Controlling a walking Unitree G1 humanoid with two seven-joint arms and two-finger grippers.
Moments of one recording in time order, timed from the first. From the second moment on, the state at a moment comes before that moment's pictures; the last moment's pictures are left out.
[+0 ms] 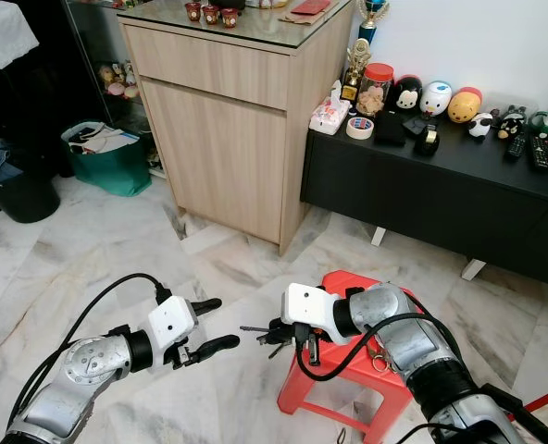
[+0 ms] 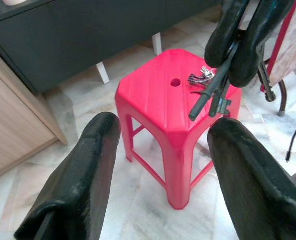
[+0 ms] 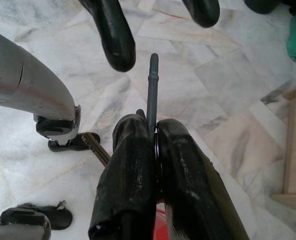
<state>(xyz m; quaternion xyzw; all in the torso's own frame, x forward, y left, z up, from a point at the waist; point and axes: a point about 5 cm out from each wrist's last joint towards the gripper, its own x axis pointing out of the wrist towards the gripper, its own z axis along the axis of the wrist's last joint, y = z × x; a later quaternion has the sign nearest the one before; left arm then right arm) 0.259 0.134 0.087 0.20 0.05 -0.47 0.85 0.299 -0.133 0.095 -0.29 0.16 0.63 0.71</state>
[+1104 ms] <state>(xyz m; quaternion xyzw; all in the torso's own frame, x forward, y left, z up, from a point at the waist) 0.257 0.125 0.087 0.21 0.05 -0.53 0.82 0.287 -0.124 0.097 -0.29 0.14 0.66 0.68</state>
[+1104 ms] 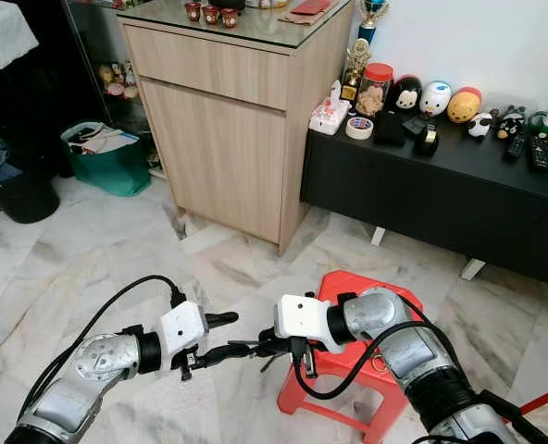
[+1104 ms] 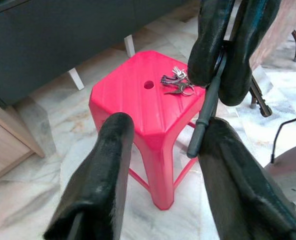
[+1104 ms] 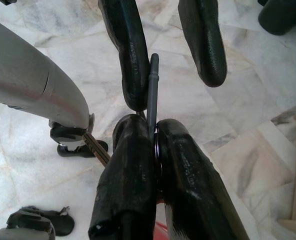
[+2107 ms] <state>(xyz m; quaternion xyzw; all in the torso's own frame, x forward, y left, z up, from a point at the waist) 0.254 0.118 0.086 0.18 0.05 -0.55 0.81 0.287 -0.129 0.101 -0.30 0.14 0.65 0.68</state>
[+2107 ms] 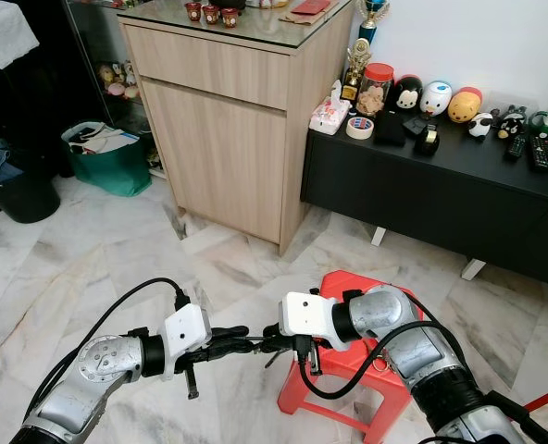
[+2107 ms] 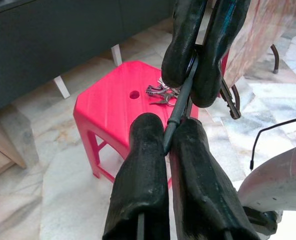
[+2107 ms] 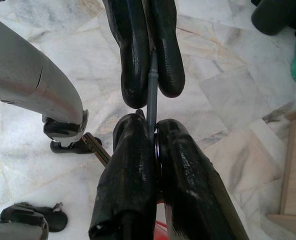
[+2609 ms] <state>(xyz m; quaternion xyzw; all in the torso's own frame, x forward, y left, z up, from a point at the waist) 0.253 0.117 0.086 0.17 0.05 -0.56 0.81 0.286 -0.129 0.100 -0.30 0.14 0.66 0.68</state>
